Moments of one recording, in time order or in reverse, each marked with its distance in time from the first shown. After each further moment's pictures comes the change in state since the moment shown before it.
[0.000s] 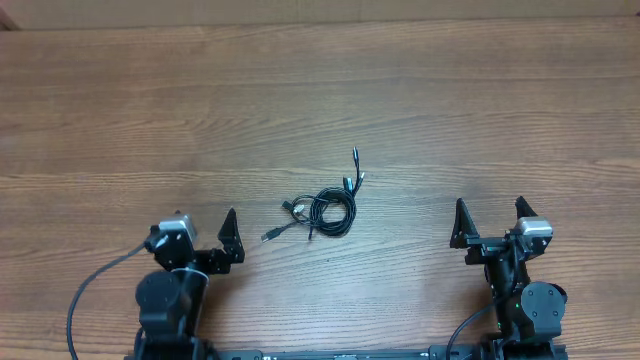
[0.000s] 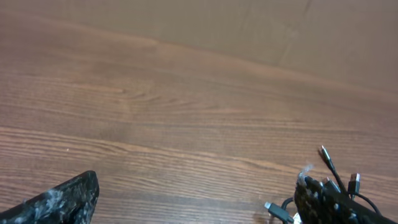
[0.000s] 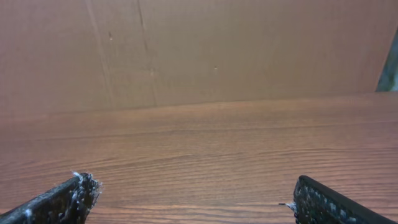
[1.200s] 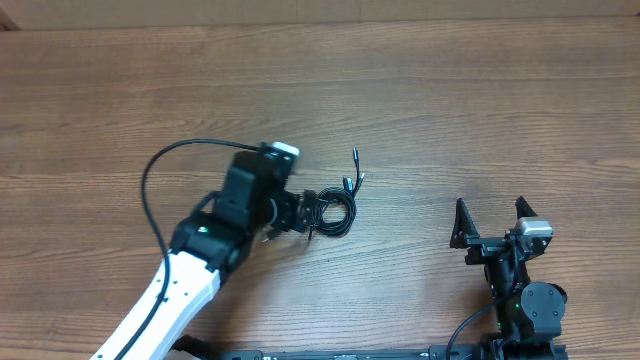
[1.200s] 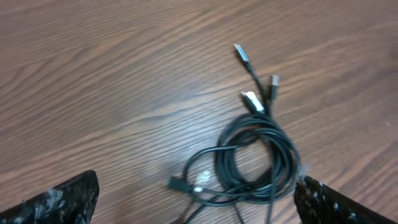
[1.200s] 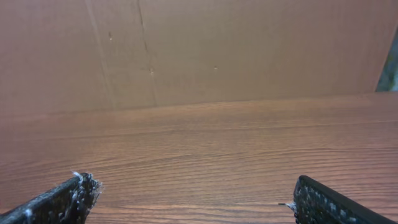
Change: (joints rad) left arm -0.459 0.986 0.669 -0.234 -0.050 0.156; right arm 0.000 0.000 0.000 0.000 0.000 0.000
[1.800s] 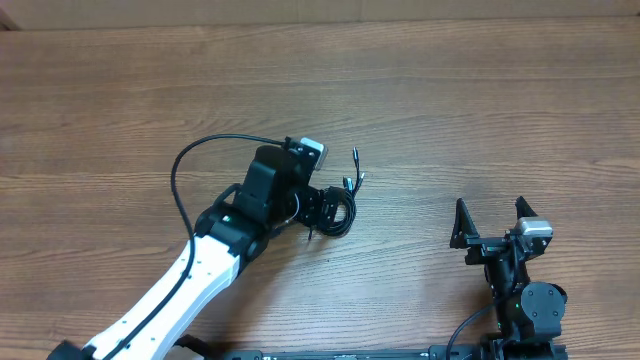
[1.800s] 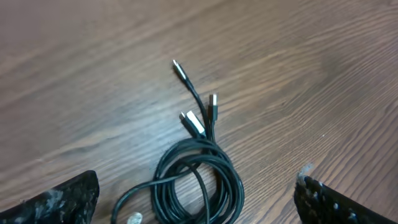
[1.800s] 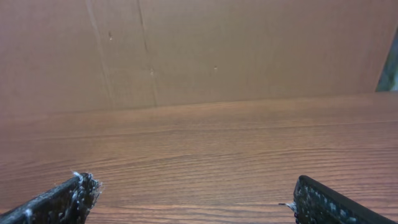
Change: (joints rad) left arm -0.055 0.127 0.005 0.171 0.148 -0.083; right arm 0.000 0.000 0.000 0.000 0.000 0.000
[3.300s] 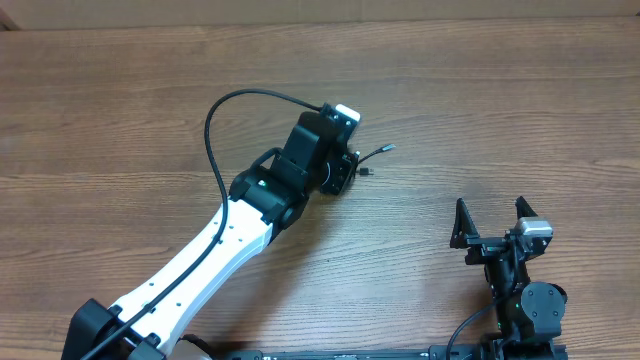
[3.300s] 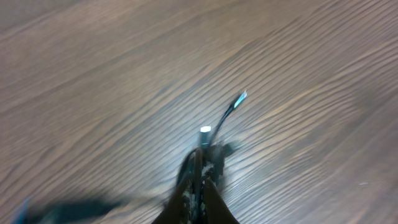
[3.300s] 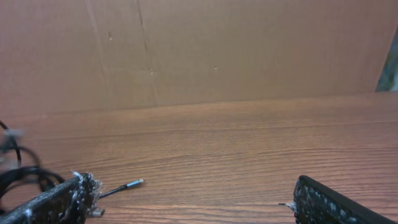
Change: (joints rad) left arm -0.103 0.175 0.311 -0.103 -0.217 0.100; right arm 0.000 0.000 0.000 0.000 0.000 0.000
